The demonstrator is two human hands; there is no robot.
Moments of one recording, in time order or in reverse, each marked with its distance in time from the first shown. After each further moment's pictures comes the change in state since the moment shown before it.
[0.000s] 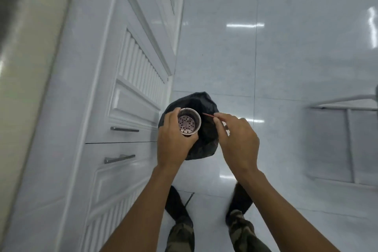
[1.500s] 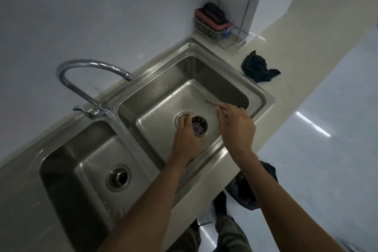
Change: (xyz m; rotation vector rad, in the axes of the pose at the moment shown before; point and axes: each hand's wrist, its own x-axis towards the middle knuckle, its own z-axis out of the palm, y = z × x) left_hand -0.081 -0.059 -0.441 -0.209 0.450 -0.326; right_hand -0.066 -0.499 -0.088 0.091 -0.113 -0.824
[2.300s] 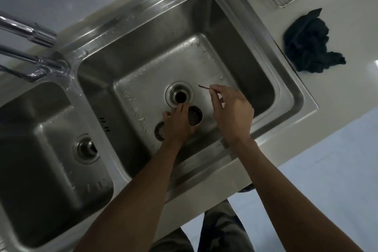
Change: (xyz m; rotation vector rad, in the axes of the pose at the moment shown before) left_hand 0.072 -0.106 0.124 0.332 -0.191 -0.307; right_hand 0.062 0.085 0.139 0.073 -0.286 -0.087
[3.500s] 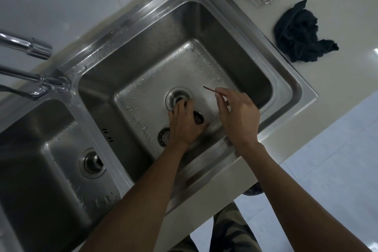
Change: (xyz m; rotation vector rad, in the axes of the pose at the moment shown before) left_hand 0.005 0.014 -0.006 0.009 0.046 0.102; right_hand -0.019 0.015 -0.004 0.003 0.055 -0.012
